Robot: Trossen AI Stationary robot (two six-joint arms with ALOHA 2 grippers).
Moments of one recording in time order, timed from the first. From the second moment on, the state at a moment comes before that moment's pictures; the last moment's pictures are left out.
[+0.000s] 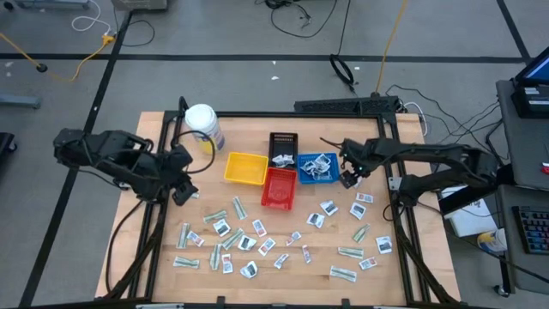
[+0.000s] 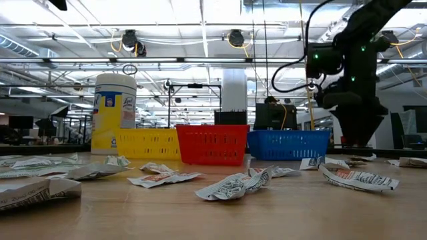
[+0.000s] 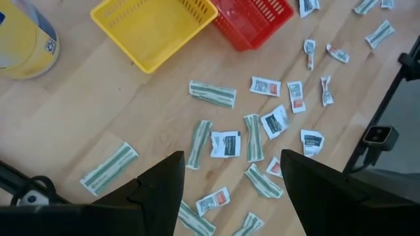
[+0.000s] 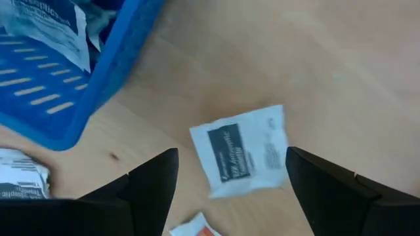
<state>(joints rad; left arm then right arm) -0.29 1.05 1.39 -1.42 -0.13 -0.97 -0.43 1.24 0.63 -0.83 -0.01 0.53</state>
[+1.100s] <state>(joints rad) -0.30 1.05 1.39 -1.41 -0.13 -0.98 -0.43 1.28 0.80 -1.14 -0.03 0.53</state>
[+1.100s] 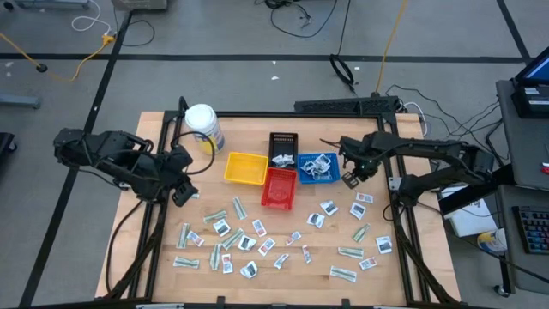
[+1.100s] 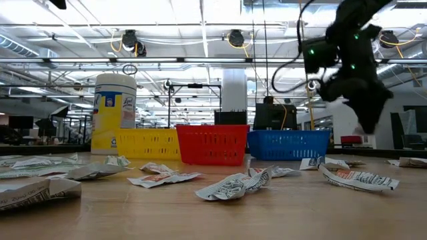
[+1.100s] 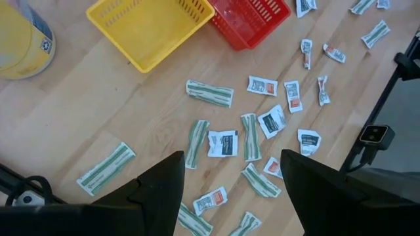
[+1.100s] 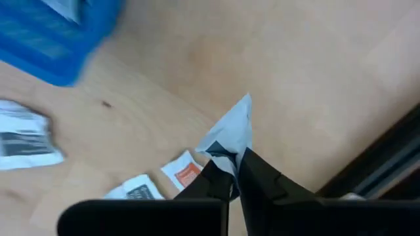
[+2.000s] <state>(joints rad) -0.30 1.05 1.39 -1.38 -0.13 -0.93 -0.44 1.82 1.57 -1.25 -0.06 0.30</state>
